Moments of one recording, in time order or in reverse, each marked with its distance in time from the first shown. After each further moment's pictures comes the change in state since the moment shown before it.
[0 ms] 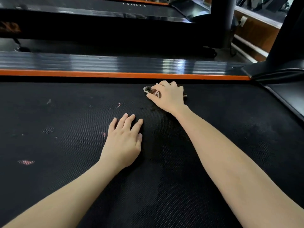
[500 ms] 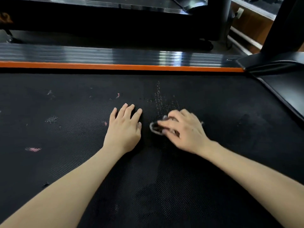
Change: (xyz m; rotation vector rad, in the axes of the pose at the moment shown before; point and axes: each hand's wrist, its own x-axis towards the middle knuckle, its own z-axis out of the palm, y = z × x) left_hand -0.002 0.003 -0.002 -0.034 -0.006 -0.018; right_hand -0.162 0.012 -0.040 0.148 0.130 -0.355
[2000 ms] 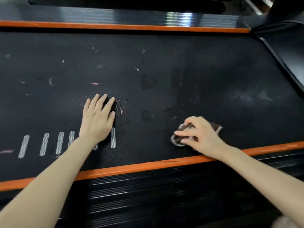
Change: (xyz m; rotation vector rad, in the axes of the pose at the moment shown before) left_hand -0.215 -0.108 -0.076 0.063 -0.060 -0.086; right_hand -0.145 -0.171 -0.078 0.322 -0.240 0.151
